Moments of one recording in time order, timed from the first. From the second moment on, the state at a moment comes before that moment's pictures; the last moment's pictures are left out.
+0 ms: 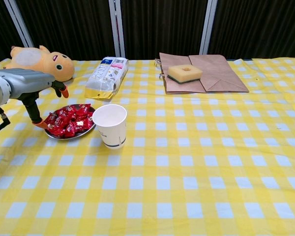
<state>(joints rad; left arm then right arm) -0.80 -1.48 -0.19 -1.56 0.60 0.99 0.88 0.10 -1.19 0.01 -1.31 -1.61 1.54 0.57</state>
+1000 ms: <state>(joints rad) -0.90 -1.60 -0.15 -1.39 0.47 0.98 0.89 0.10 -1.19 0.02 -1.32 -1.61 1.54 0.58</state>
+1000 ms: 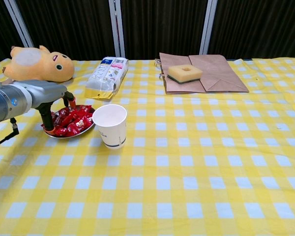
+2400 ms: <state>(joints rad) -0.94 -1.61 -0.13 -1.42 0.49 1.05 0.93 0.10 -1.18 0.02 -1.32 -1.61 1.54 0.58</state>
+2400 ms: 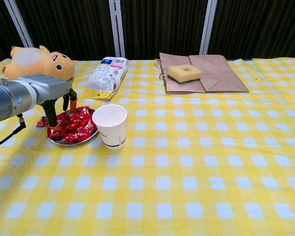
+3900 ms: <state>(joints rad) -0.92 -1.67 -0.12 -1.35 0.56 1.06 0.91 0.10 -1.18 0.02 -1.33 -1.61 1.55 0.60</state>
